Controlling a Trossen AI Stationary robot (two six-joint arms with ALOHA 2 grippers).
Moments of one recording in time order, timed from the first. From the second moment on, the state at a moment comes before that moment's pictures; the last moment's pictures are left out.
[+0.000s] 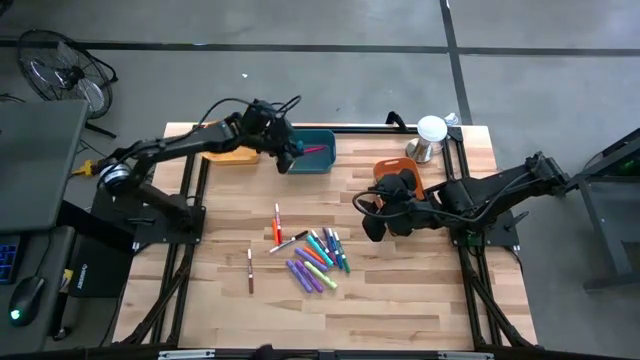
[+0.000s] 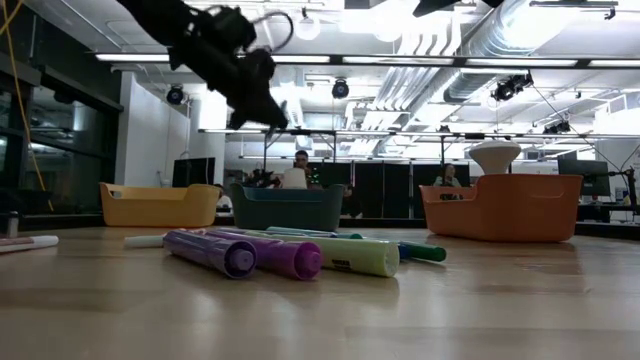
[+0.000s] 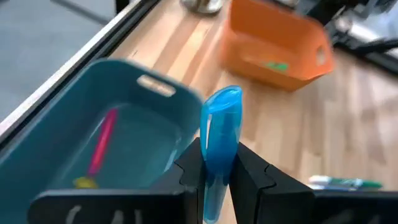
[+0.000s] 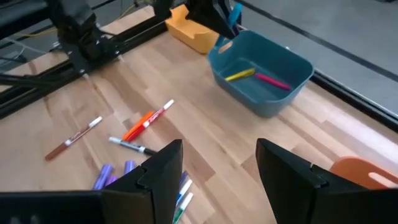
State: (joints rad) left arm 0.61 1.43 1.04 -0.26 0.37 -0.02; right arm 0.33 1.36 1.36 -0.83 0.70 0.81
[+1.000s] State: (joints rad) left arm 0.66 1.97 1.64 -0.91 -0.01 0.62; right arm 0.28 1.36 1.36 -0.85 0.73 0.87
